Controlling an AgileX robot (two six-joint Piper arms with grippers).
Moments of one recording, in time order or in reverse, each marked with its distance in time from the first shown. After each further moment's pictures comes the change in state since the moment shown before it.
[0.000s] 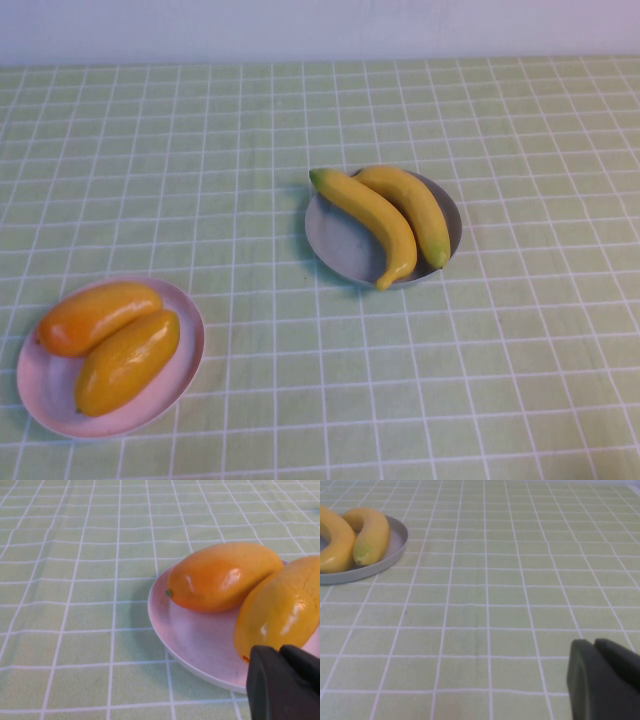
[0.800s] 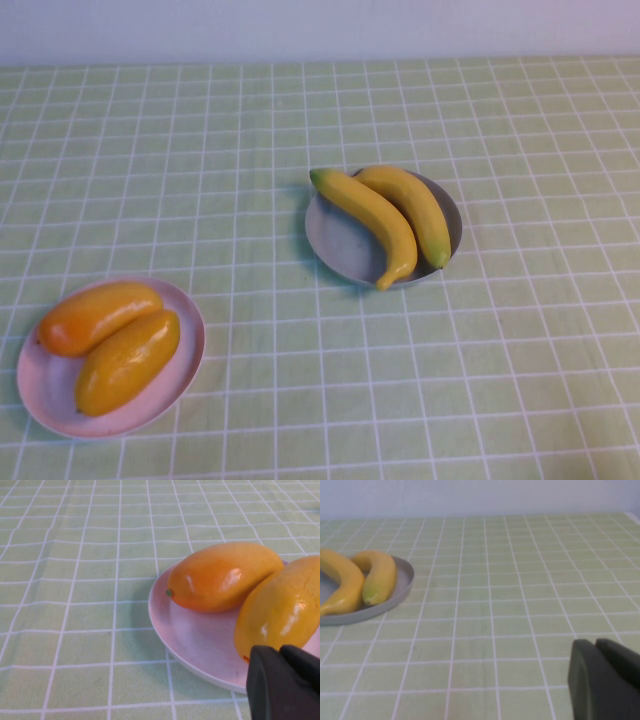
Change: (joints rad) right arm 0.000 0.000 0.000 0.083 -0.086 -0.020; left arm 0.000 0.000 0.000 0.000 0.000 0.000
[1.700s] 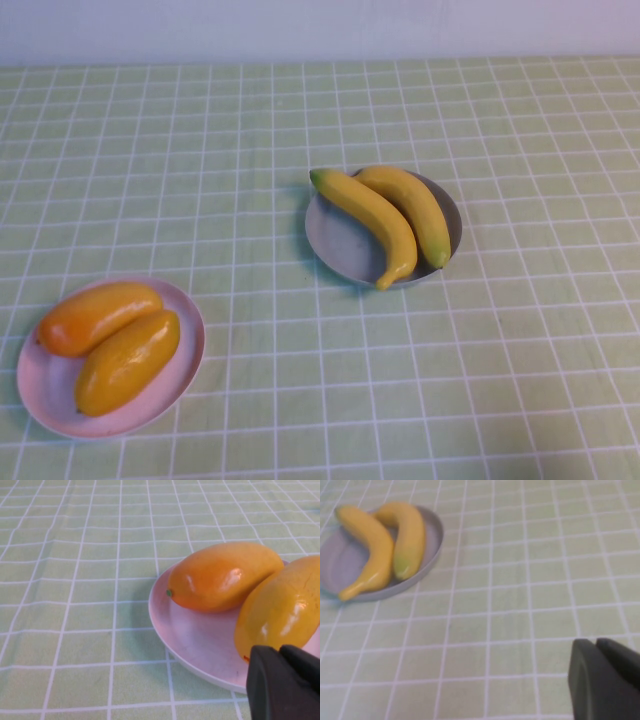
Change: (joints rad) right arm 0.100 0.504 -0.295 -0.016 0.089 0.117; left arm 0.000 0.000 0.000 0.000 0.000 0.000
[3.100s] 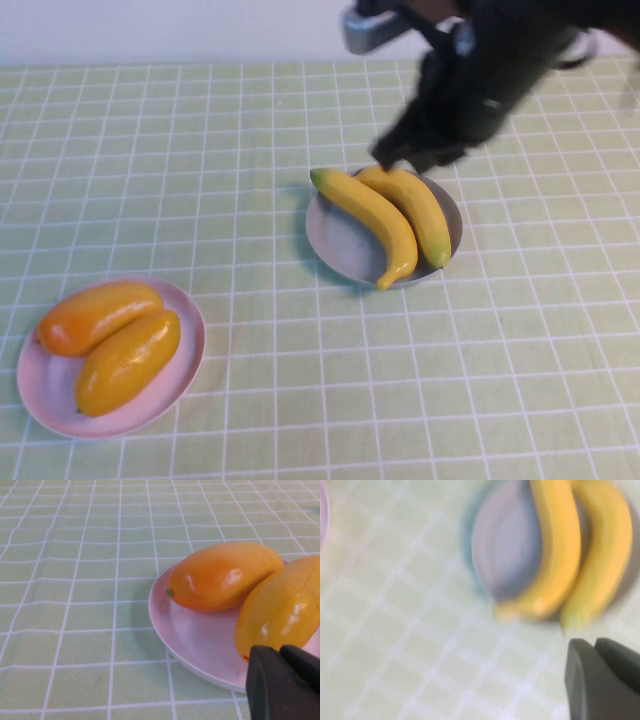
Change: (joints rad) right arm 0.491 1.287 -1.592 -0.315 0.895 0.081; left arm 0.000 0.000 0.000 0.000 0.000 0.000
